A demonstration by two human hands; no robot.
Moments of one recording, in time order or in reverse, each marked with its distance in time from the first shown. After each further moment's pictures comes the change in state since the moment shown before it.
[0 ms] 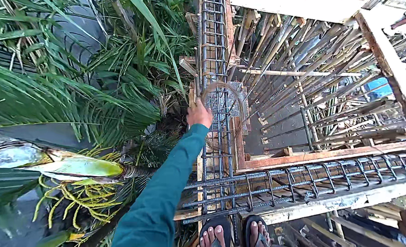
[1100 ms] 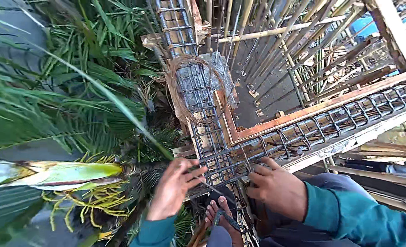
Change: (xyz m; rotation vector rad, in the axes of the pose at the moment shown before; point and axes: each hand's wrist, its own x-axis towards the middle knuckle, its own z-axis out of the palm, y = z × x) left_hand -0.246 -0.103 -0.075 -1.169 -0.561 -0.268; right_hand -0.067 0.041 0.187 -1.186 -1.062 -0.918
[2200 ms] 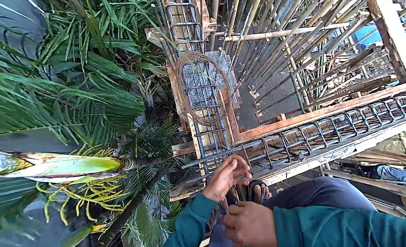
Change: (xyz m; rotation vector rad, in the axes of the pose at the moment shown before) left_hand 0.038 -0.066 0.071 -0.161 -0.522 -0.133; right_hand 0.030 -0.058 0.046 0.399 -0.186 -0.297
